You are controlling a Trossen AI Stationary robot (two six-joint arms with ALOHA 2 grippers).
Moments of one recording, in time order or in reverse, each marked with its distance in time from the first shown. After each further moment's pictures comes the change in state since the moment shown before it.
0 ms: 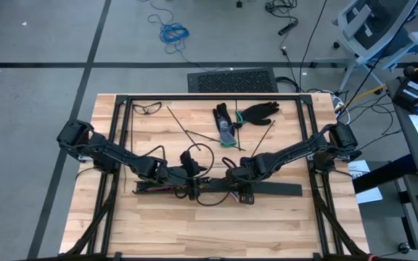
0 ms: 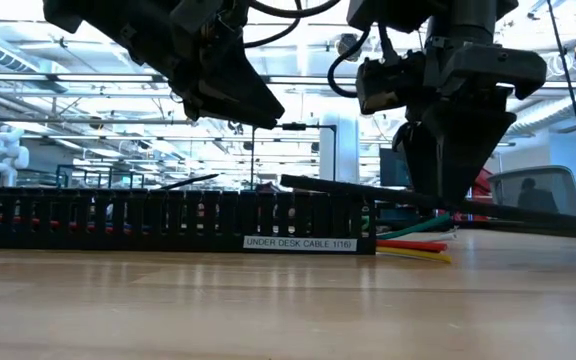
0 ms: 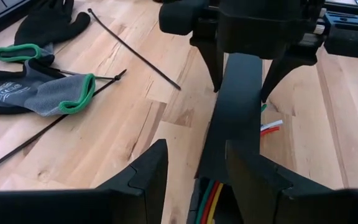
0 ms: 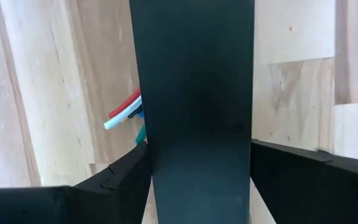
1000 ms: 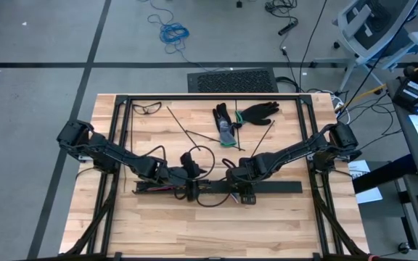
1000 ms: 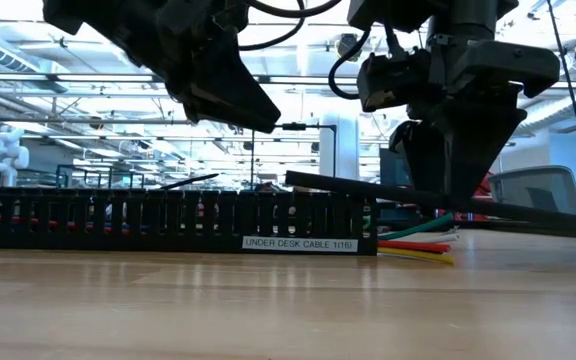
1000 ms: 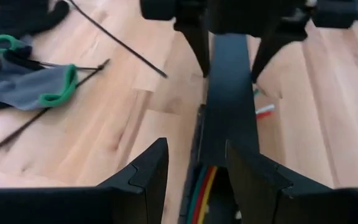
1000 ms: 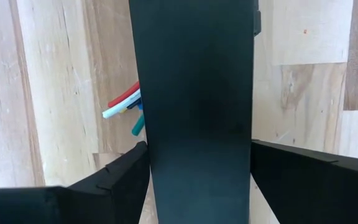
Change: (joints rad) left arm 0.001 0.000 0.000 -0.023 0.063 0.024; right arm 0.001 -0.003 0.000 -0.005 -0.023 -0.066
